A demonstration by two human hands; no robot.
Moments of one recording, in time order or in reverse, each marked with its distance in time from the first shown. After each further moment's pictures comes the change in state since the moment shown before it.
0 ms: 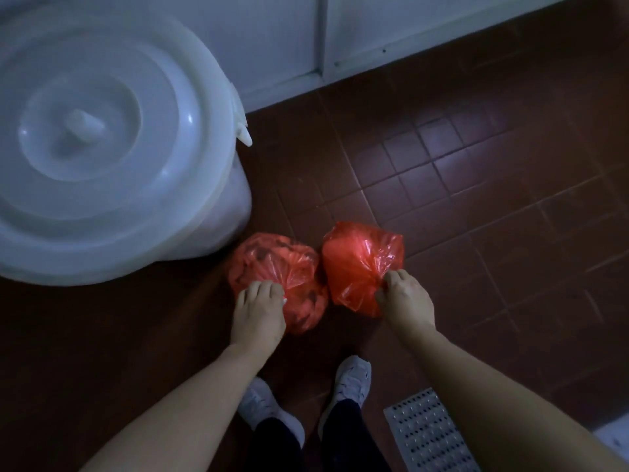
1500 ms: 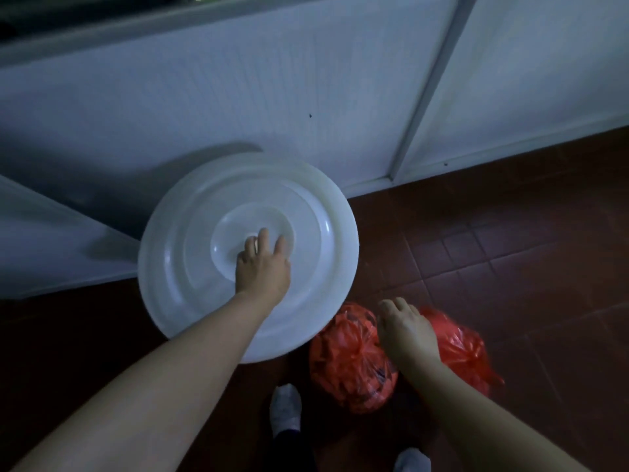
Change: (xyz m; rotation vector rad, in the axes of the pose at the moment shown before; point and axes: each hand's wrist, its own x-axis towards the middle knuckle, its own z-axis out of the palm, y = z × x) left_hand 0.152 -0.206 -0.249 0.115 0.056 -0.213; right_hand 0.035 -0.256 -0.111 -0.120 0.051 -0.238
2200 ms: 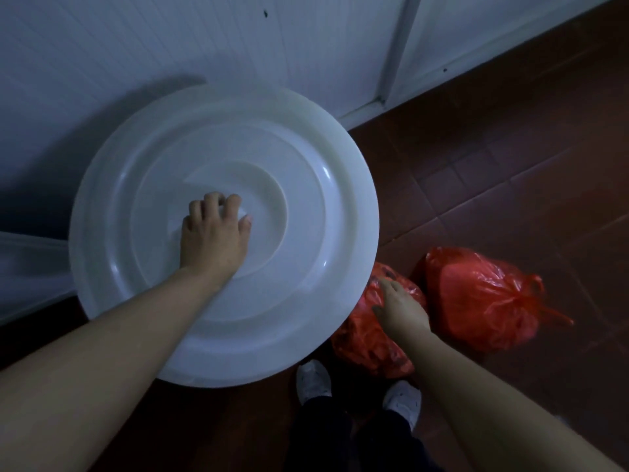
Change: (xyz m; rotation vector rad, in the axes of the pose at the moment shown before) left_hand 0.077 -0.083 0.094 0.011 0.125 0.168; right_hand 0.059 -0.007 0.184 0.295 -0.297 0.294
